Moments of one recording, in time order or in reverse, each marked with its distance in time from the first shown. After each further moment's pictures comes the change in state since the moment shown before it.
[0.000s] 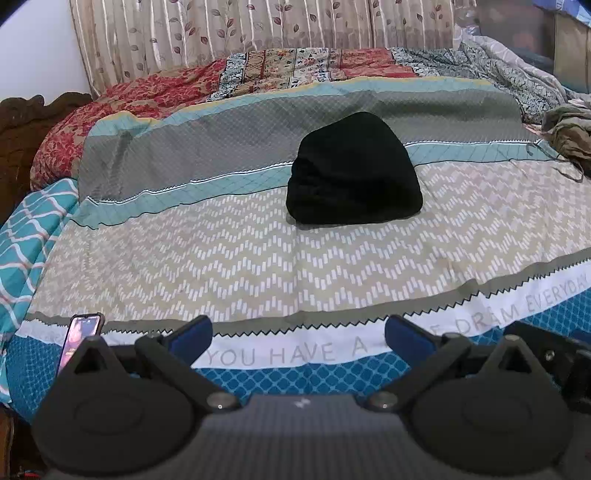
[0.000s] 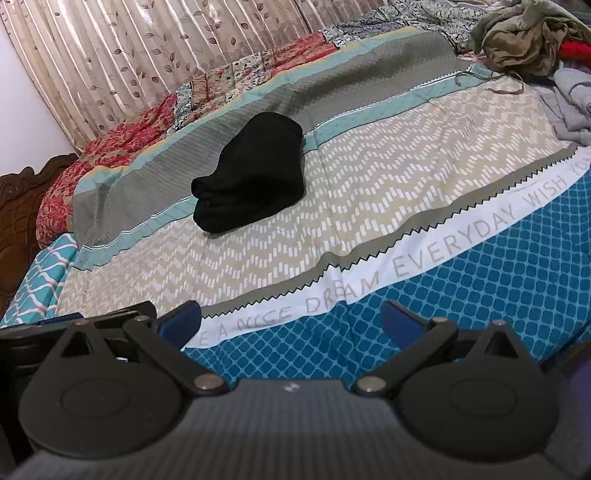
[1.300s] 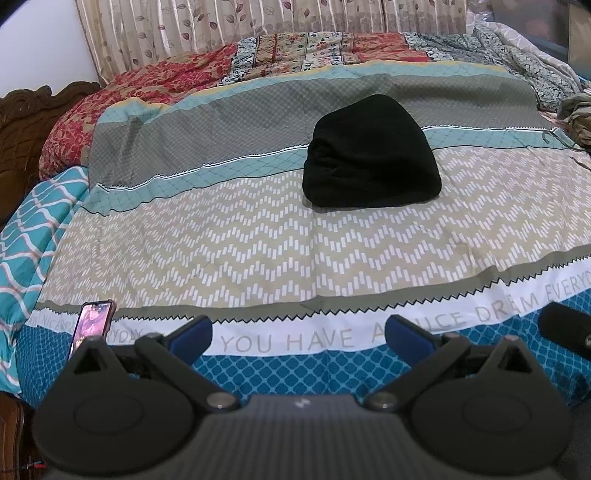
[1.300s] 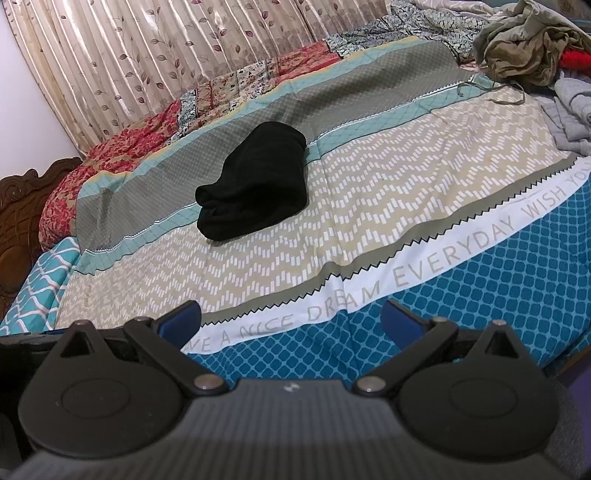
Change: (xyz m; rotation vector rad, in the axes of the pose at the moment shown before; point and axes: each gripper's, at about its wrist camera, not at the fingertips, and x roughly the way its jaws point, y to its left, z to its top) left arm 0.009 0.009 -0.001 0.001 0.052 0.037; right arm -0.006 0.001 0.003 -0.016 -0.027 0.006
